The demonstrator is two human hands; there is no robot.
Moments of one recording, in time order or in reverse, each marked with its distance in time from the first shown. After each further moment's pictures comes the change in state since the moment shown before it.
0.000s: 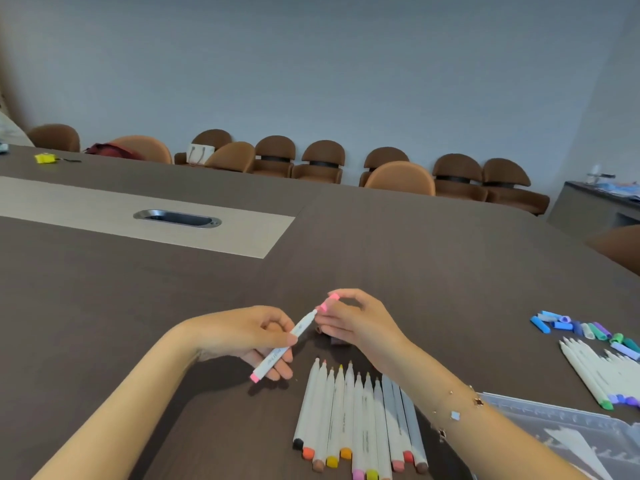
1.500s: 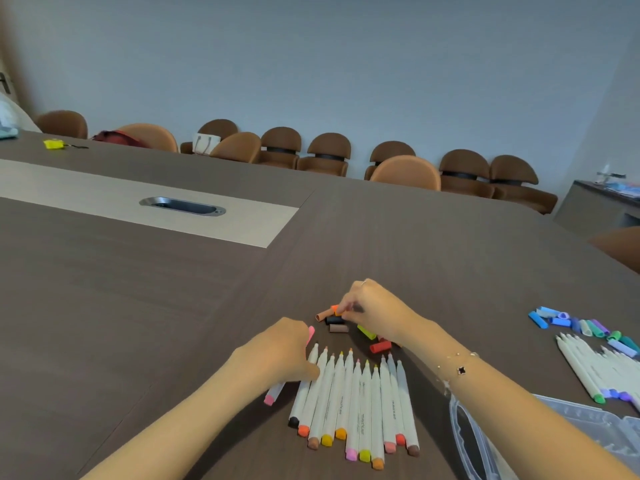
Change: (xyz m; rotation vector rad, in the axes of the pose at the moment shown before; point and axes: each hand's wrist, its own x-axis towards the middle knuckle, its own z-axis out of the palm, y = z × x) left_hand 0.028 0.004 0.070 0.719 0.286 -0.195; right_hand 0.033 0.001 -0.037 -1.447 -0.169 -0.396
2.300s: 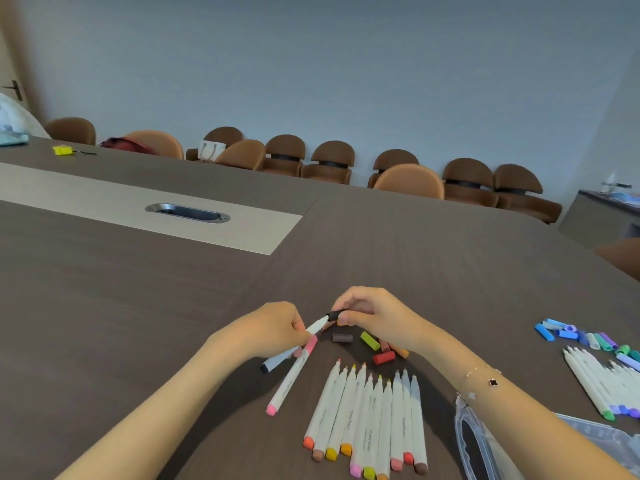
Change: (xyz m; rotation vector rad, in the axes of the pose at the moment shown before) left_hand 0.002 -0.021 -0.035 -0.301 0.070 0.047; right_hand -0.010 -0.001 -0.010 0.605 0.015 -0.034
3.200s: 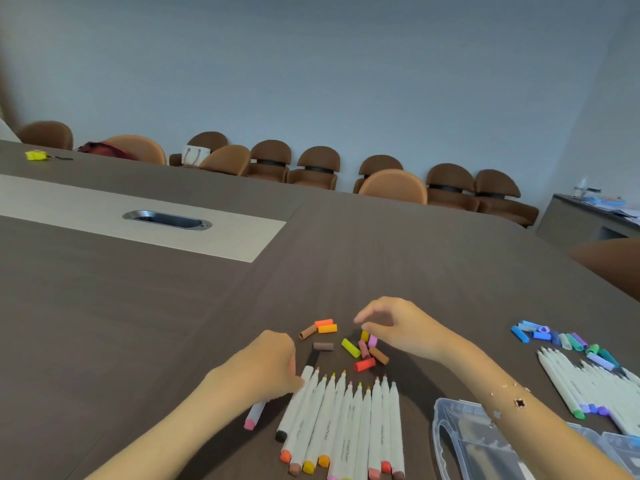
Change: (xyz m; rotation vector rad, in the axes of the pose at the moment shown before) left_hand -0.008 0.018 0.032 0.222 -0.016 -0.013; right_hand -0.031 0.024 -0.042 -0.282 0.014 0.150
